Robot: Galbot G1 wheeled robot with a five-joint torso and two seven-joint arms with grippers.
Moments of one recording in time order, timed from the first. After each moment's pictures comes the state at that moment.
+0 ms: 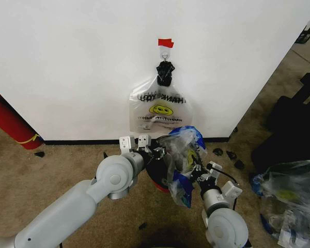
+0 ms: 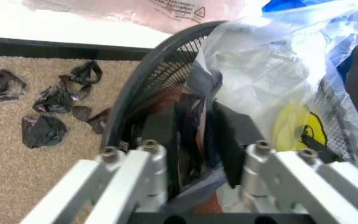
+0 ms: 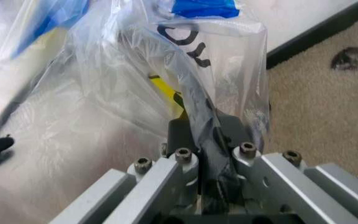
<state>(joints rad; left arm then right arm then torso) 0.67 -0.95 0.21 -2.12 -1.51 0.49 -0.84 -1.44 1.40 0.31 2.15 0.70 -0.26 0.43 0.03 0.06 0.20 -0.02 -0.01</state>
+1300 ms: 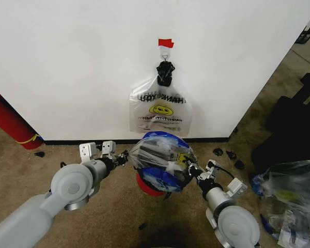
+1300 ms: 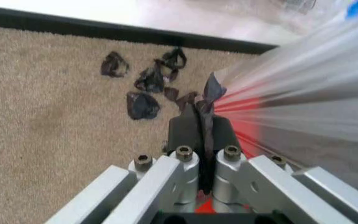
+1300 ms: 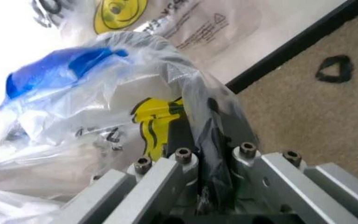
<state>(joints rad) 0.96 -0.70 -0.10 -2.18 -1.51 0.53 -0.70 -1.44 1.34 0.36 2.21 1.03 -0.33 0.32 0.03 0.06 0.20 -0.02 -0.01</state>
